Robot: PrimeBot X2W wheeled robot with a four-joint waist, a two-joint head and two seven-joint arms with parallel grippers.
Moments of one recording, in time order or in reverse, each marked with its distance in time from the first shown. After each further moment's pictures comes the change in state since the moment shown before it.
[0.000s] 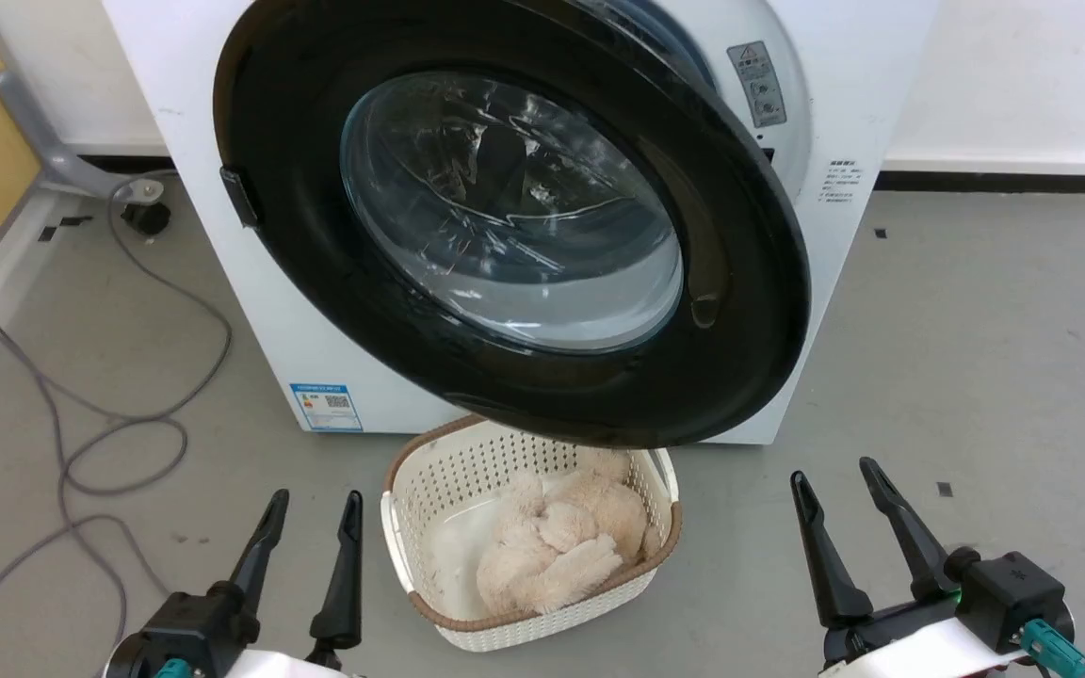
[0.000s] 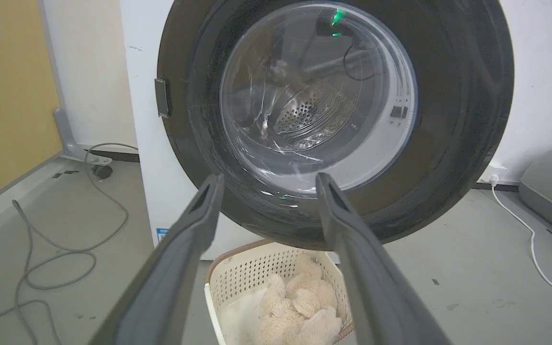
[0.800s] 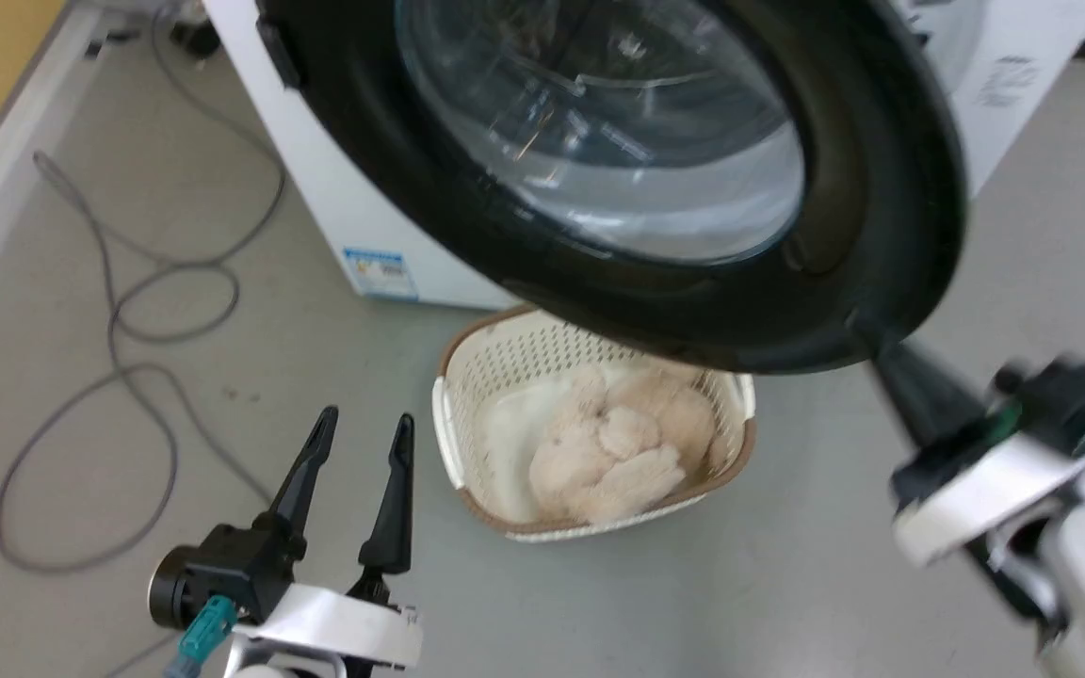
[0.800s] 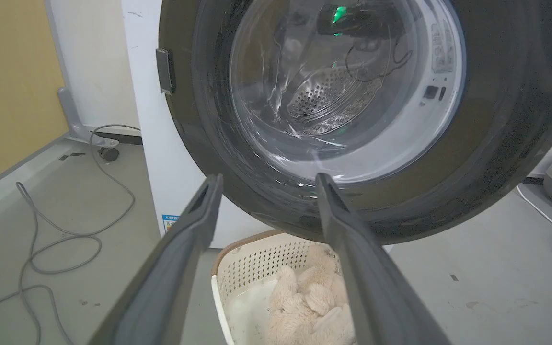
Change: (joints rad) left arm -0.112 -0.123 0.039 0.006 0.134 -0.092 0.000; right arm -0.340 -0.315 0.194 0.058 0.138 0.000 0.068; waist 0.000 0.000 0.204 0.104
